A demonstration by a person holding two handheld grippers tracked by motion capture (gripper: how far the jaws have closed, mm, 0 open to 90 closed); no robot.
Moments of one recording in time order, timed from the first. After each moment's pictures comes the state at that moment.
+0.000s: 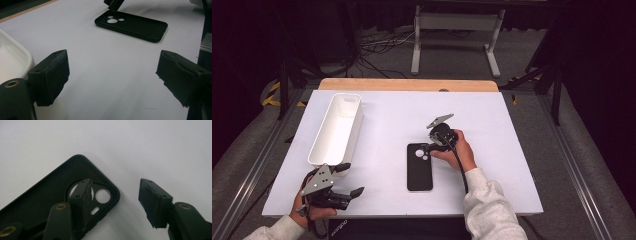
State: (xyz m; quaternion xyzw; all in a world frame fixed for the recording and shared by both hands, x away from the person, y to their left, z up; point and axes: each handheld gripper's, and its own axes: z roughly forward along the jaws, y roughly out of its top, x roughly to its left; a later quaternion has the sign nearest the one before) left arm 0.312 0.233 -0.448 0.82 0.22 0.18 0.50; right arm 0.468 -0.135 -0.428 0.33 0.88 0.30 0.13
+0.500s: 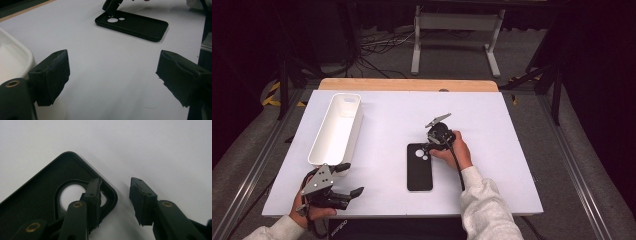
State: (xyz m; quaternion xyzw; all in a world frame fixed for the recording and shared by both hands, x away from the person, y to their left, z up) left arm 0.312 0.233 -0.448 0.82 0.22 0.18 0.50; right arm 0.478 -0.132 -0.442 0.35 0.88 0.29 0.12
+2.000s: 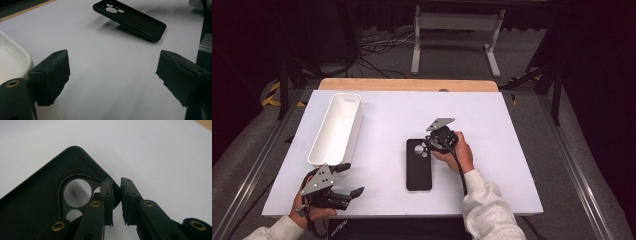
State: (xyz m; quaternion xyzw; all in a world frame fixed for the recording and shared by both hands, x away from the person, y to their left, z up) left arm 0.311 0.231 -0.447 0.82 0.22 0.18 0.50; right arm 0.451 -0.133 -0.420 0.30 0.87 0.34 0.19
